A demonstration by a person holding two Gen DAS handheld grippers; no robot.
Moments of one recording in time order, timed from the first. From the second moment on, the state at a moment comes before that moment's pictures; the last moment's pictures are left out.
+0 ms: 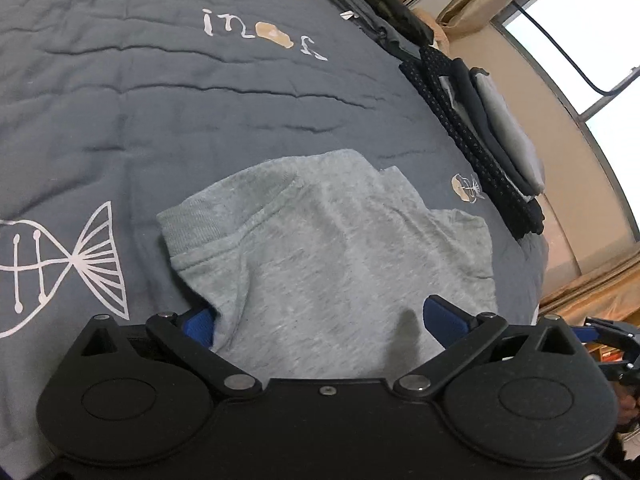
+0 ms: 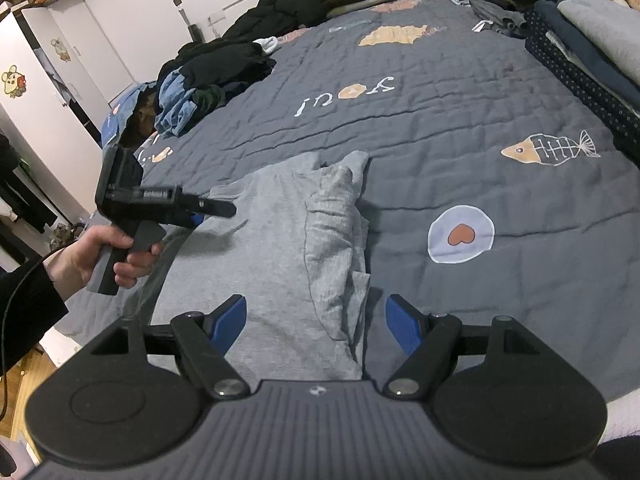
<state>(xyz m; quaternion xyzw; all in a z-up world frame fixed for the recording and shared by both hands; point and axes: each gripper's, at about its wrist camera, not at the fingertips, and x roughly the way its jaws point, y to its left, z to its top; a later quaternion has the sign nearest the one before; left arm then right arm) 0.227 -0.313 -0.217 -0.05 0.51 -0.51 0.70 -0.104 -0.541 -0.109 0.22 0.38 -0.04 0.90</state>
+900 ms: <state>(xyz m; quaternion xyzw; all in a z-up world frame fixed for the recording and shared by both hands) 0.272 -0.313 -0.237 -0.12 0.52 -0.50 0.68 -0.077 -0.603 -0.183 0.37 0.48 0.12 0.79</state>
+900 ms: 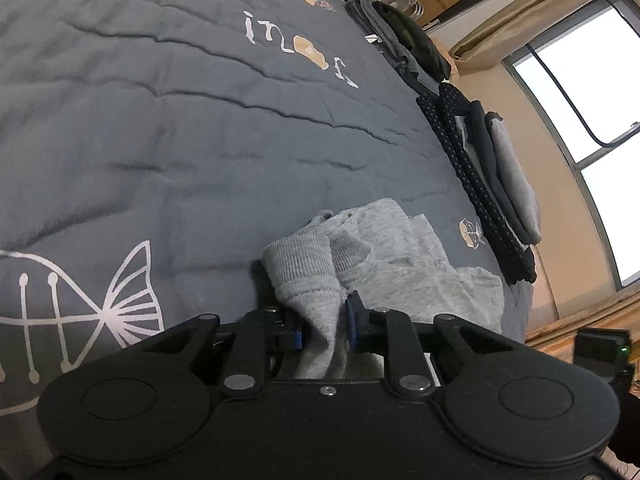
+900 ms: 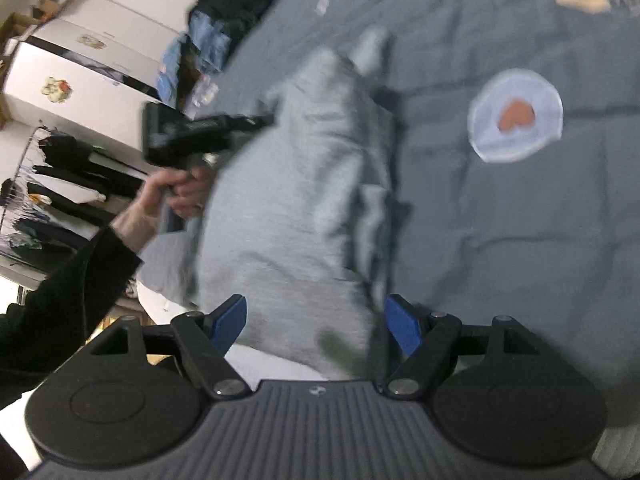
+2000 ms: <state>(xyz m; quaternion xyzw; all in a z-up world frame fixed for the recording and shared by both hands) 0.272 -0.311 -0.240 -0.11 0.52 -0.50 0.68 -0.039 -0.586 -0.216 0.43 0.46 0.22 0.75</state>
